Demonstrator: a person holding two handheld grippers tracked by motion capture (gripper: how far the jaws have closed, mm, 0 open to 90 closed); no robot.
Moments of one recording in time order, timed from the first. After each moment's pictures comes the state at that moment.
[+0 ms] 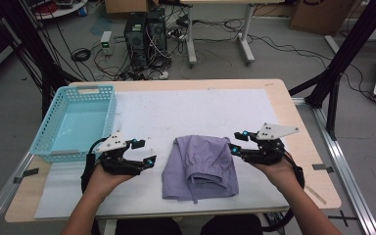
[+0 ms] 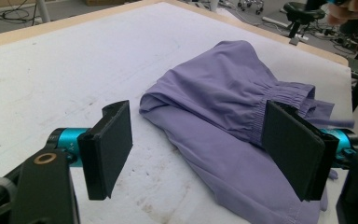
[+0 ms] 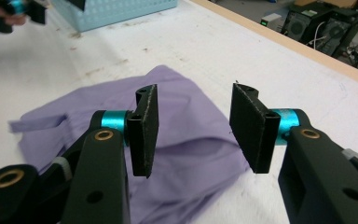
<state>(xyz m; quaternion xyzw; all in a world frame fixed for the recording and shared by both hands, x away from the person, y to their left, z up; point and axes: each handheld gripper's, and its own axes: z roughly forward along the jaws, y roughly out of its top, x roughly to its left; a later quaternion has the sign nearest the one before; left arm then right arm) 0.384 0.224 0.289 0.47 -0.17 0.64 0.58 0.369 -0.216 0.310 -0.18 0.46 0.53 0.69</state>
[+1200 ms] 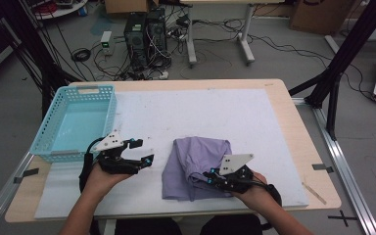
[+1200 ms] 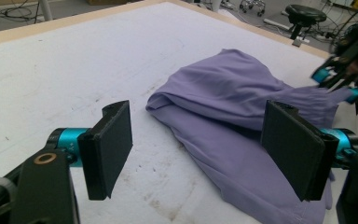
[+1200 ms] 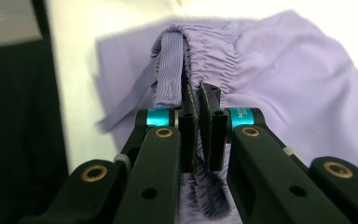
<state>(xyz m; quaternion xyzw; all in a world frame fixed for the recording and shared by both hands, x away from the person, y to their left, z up) 0.386 0.231 0.292 0.46 -0.17 0.64 0.59 0.406 -0.143 0.261 -0.21 0.56 0.39 0.70</state>
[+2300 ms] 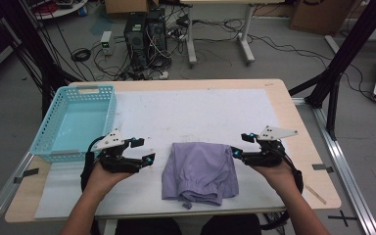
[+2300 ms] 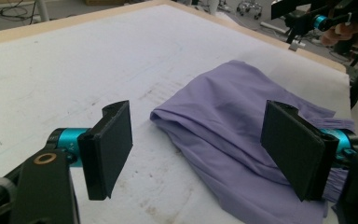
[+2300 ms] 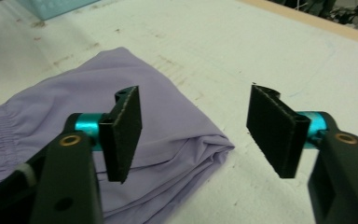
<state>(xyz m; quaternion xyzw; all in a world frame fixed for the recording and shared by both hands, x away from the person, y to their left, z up) 0.384 0.228 0.295 0.47 -0.17 0.63 0.59 0.389 -0.227 0.310 -0.12 0.45 0.57 0.68</state>
